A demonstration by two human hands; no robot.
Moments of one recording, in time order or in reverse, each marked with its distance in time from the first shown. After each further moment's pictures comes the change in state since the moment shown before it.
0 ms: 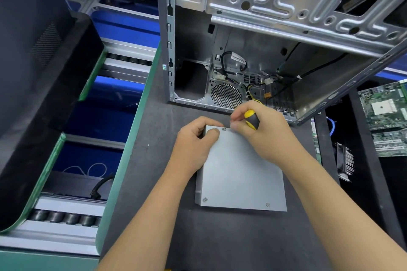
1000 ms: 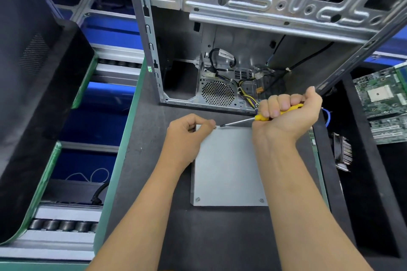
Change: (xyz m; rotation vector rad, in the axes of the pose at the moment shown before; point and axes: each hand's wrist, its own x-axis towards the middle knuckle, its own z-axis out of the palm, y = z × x) left_hand 0.007 0.011 0.000 0.046 0.038 -0.055; right_hand 0.015 -0.016 -0.004 1.669 0.940 0.268
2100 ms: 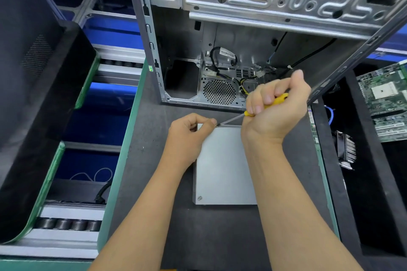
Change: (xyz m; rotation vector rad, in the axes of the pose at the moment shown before) left_hand -0.002 -0.001 0.001 -0.018 0.006 0.001; right_hand -0.026 0.013 0.016 -0.146 -0.208 -0.172
